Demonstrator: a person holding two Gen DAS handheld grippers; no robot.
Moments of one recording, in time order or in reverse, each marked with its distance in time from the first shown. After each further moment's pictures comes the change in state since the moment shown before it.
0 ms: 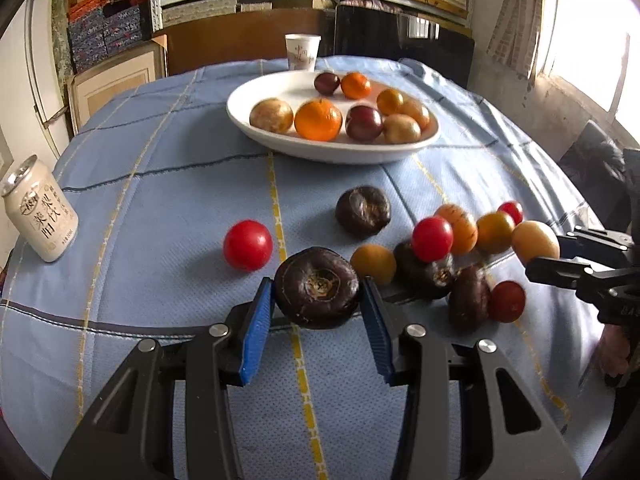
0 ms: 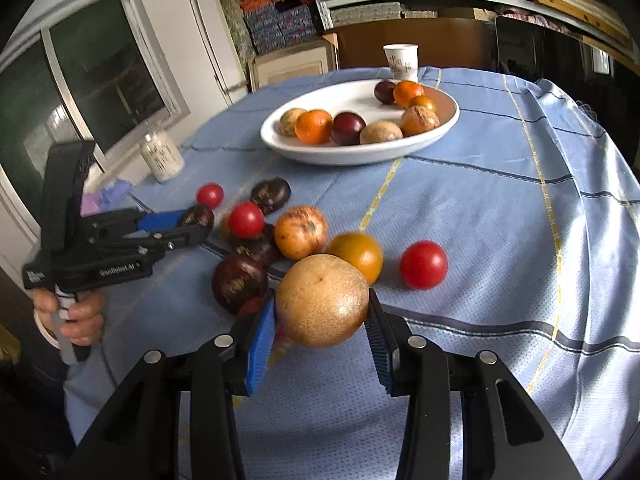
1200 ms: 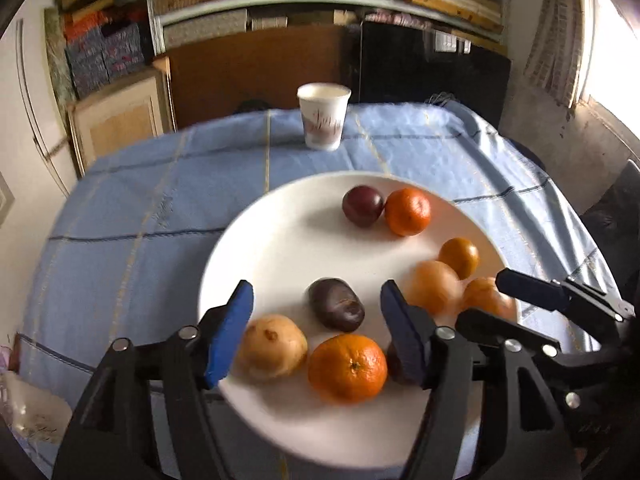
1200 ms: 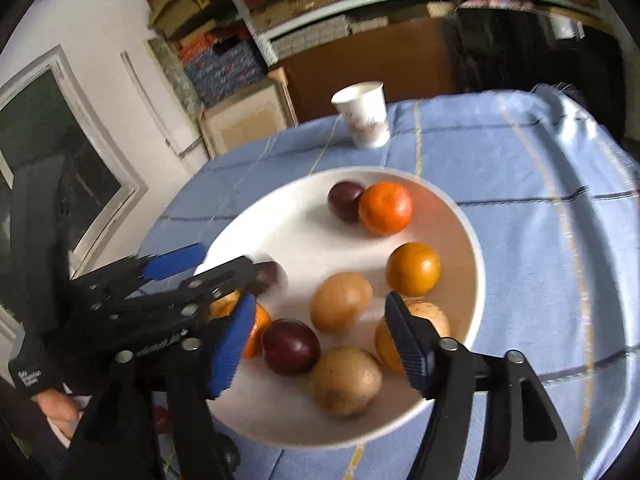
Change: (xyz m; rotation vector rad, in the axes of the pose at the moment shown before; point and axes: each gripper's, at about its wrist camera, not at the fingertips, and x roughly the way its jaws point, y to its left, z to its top) left arm 0.099 0.001 0.191 0.000 -0.038 0.093; right arm 0.096 -0.049 0.165 0.179 -0.101 -0.078
